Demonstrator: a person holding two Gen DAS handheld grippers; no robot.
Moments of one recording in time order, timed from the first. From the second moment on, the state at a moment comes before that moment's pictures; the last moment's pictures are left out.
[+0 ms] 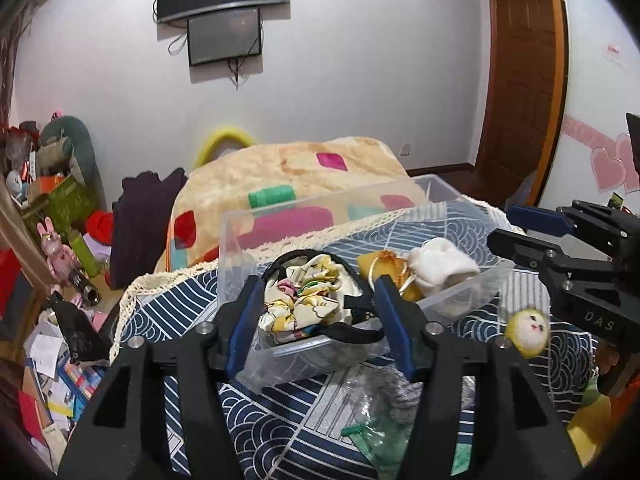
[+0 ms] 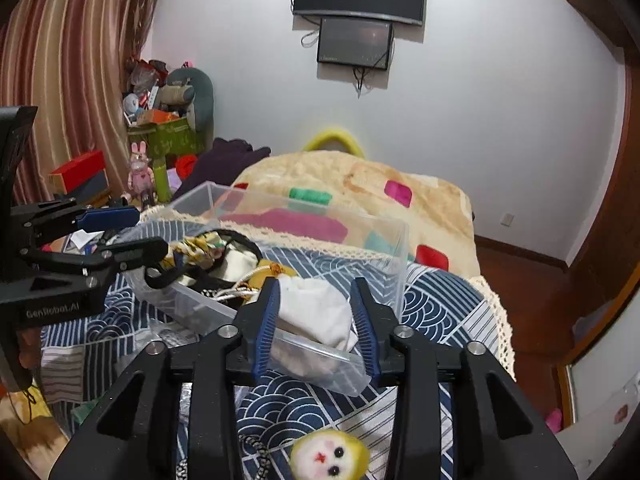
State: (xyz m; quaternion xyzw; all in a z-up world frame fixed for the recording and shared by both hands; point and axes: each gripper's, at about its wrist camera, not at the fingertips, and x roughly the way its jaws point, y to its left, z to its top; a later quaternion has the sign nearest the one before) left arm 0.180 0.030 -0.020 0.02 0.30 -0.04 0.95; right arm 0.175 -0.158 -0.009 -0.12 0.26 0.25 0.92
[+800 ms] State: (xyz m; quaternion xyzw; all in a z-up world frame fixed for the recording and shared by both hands) left arm 0.138 -0.004 -0.053 0.00 0.34 -0.10 0.93; right arm 0.137 -0.197 -0.047 -0.05 0.30 0.25 0.92
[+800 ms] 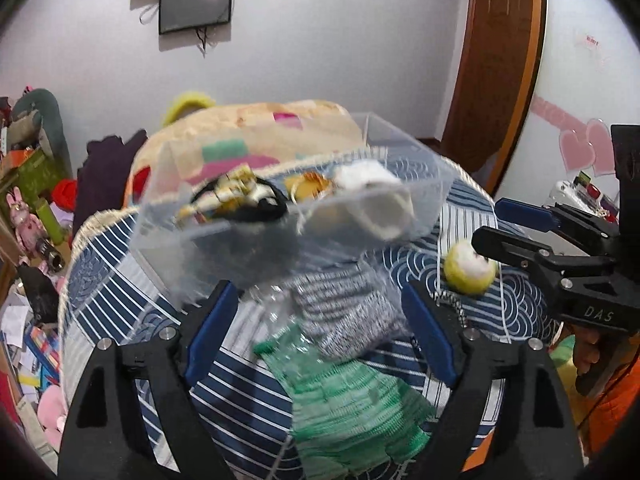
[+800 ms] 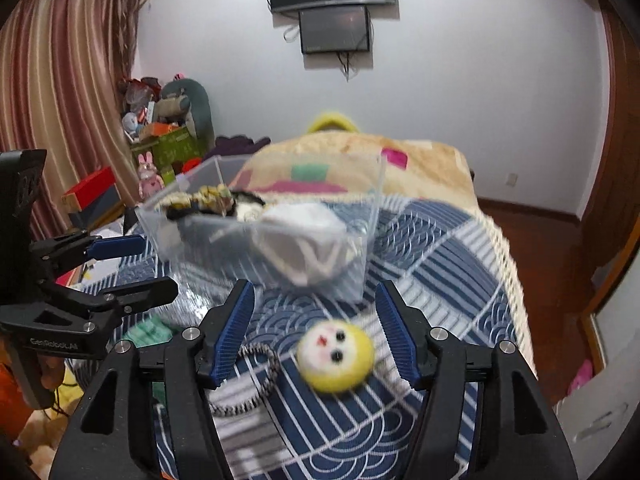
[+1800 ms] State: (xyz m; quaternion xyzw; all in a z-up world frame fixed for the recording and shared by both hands) left arm 0.145 -0.018 -0.089 -0.02 0.36 -0.13 0.92; right arm 0.129 -0.207 -0.081 -0.05 0.34 0.23 0.91
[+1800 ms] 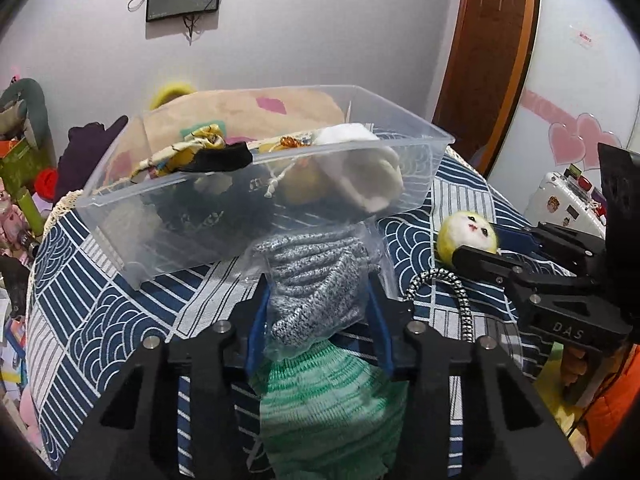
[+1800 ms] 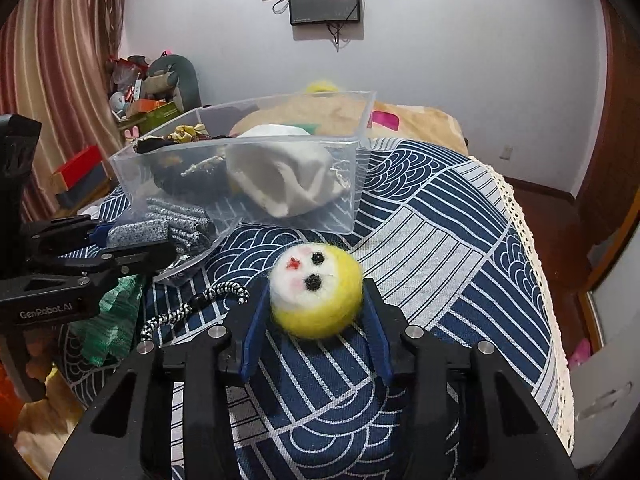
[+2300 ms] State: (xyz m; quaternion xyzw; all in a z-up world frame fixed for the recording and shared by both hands) left arm 0.109 0.004 -0.058 -0.03 0.31 -0.11 0.94; right arm 0.117 -0.199 -0.047 -0.06 0.29 0.24 0.92
